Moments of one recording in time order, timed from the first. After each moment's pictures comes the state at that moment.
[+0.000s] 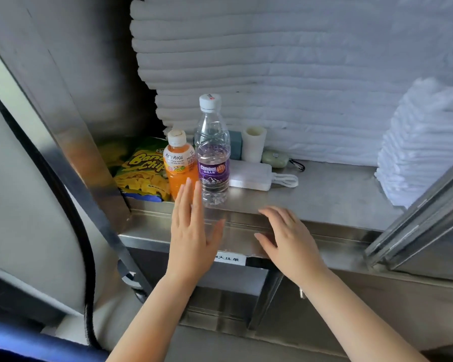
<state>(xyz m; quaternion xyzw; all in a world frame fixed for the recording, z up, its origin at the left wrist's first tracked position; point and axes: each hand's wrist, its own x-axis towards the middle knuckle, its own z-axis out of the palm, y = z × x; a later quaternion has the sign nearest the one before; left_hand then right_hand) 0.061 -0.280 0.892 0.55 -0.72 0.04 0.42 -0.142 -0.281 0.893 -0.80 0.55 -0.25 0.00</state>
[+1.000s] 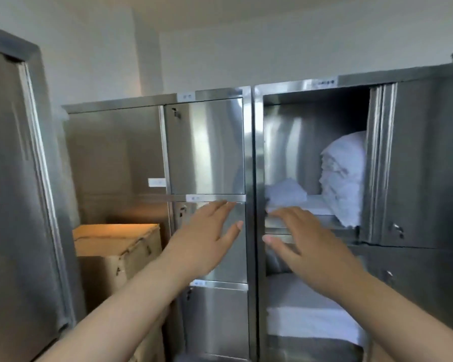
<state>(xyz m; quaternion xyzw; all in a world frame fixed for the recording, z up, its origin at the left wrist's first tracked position) -0.605 0.203 1.194 -0.22 -0.92 -0.15 0.28 -0.587 0.412 1.177 -0.23 0.91 -0.18 -0.30</state>
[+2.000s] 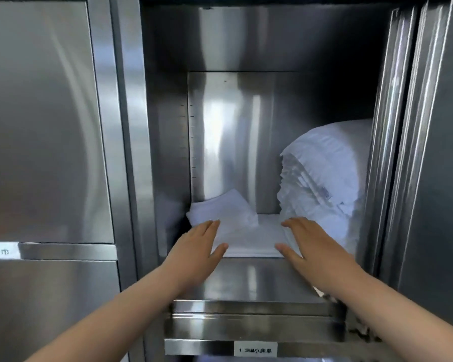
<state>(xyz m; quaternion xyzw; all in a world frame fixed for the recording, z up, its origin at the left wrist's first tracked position) -1.233 0.478 1.108 -0.23 -0.94 -0.12 0.20 -1.165 0.720 1.127 -0.11 0.96 -0.13 -0.24</state>
